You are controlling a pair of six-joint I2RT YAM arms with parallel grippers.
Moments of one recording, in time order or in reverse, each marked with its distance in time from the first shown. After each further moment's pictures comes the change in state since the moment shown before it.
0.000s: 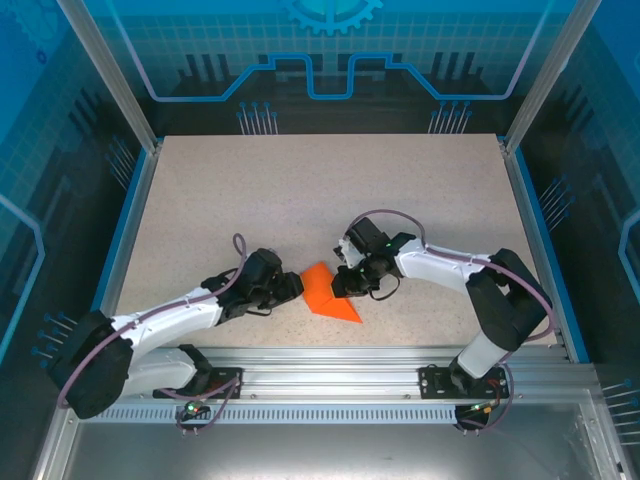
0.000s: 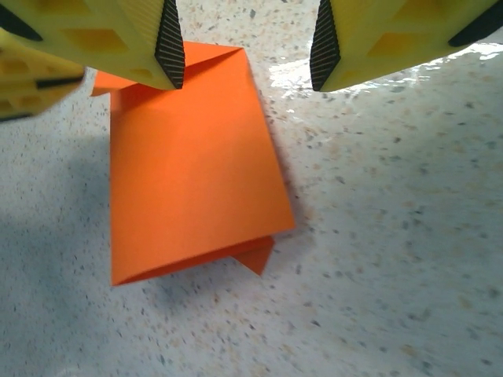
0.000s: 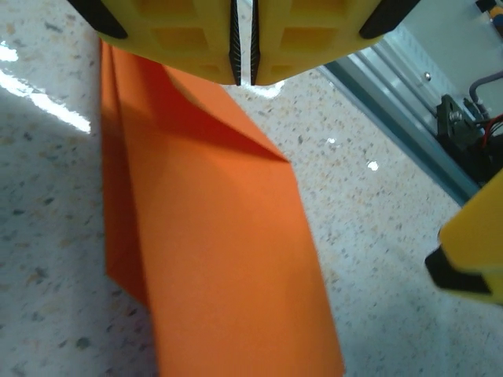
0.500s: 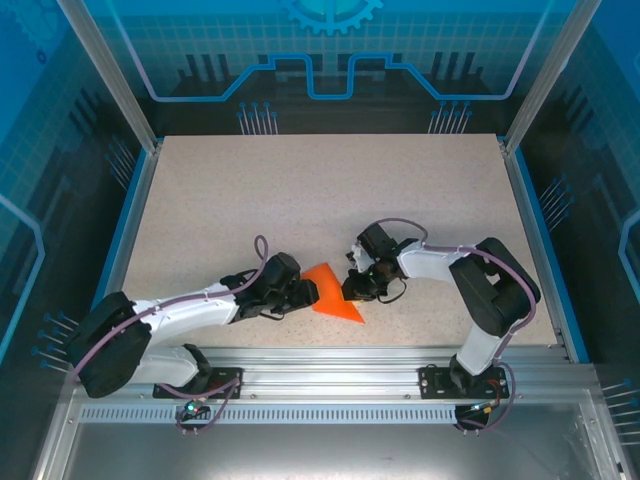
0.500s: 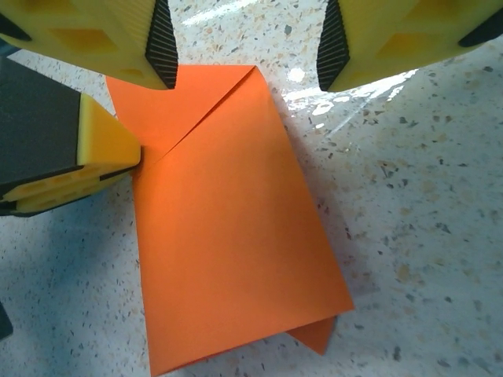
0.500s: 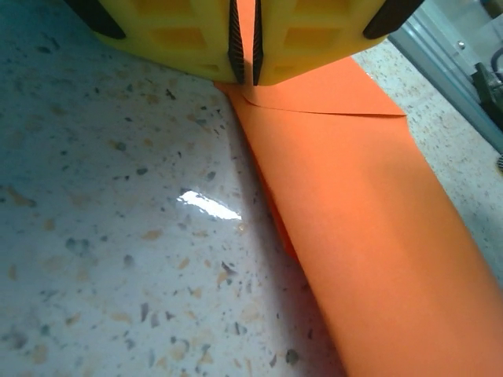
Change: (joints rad) left arm -0.106 0.119 0.050 0.027 0.007 -0.023; right arm -0.092 0.088 -0.108 0.132 -0.046 0.009
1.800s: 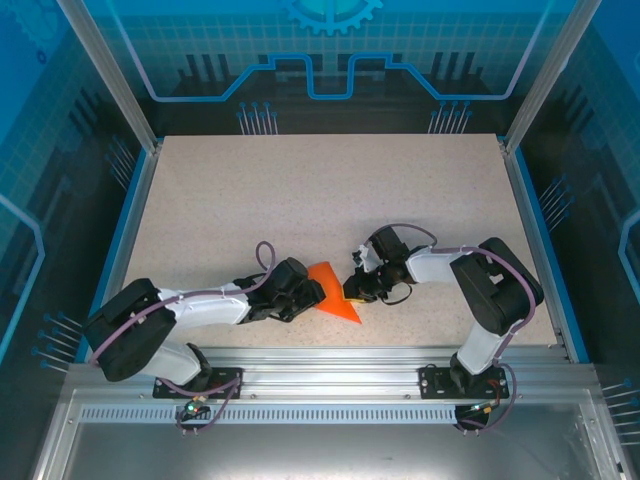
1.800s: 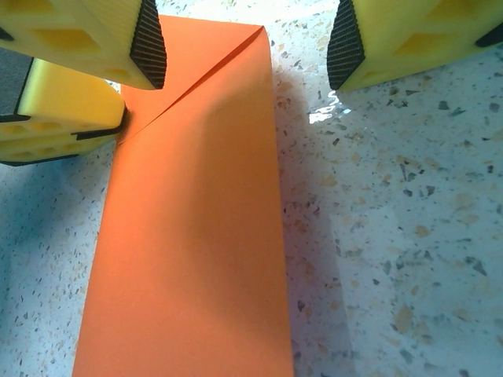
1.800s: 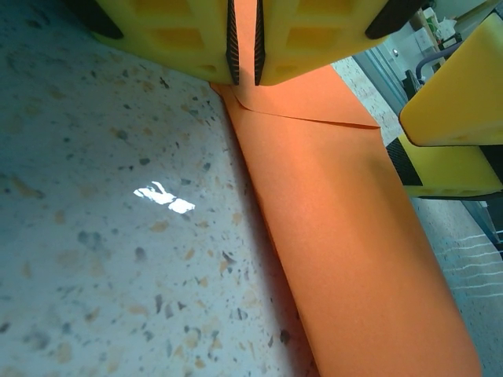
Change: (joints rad) left arm -0.028 0.124 -0.019 0.137 -0.017 -0.217; right arm -0.065 0.000 -0.106 0.198 -0.148 0.079
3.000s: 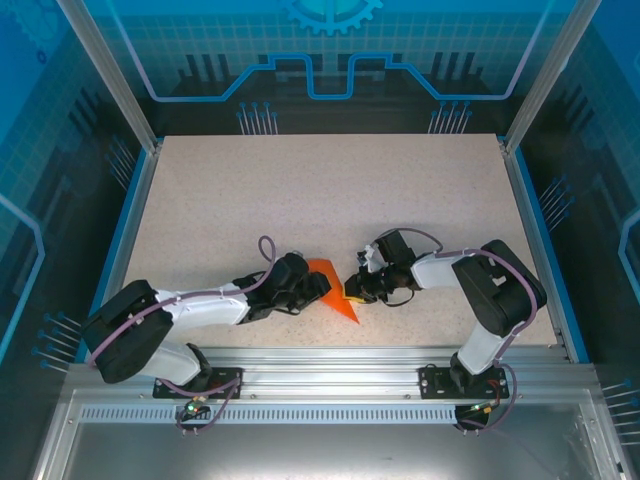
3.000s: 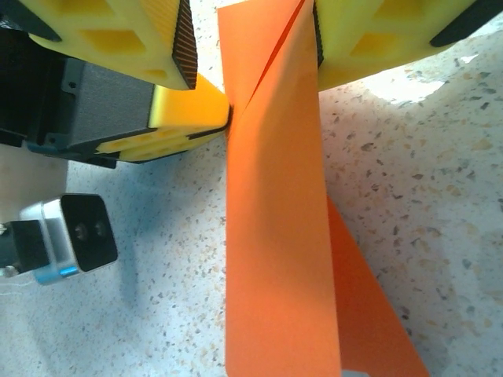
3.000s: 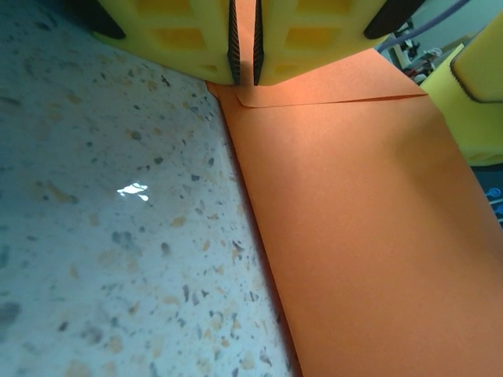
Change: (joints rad) left arm -0.005 -0.016 0.011 0.147 0.000 0.002; right arm -0.024 -0.017 -0.087 0.178 -0.044 0.154
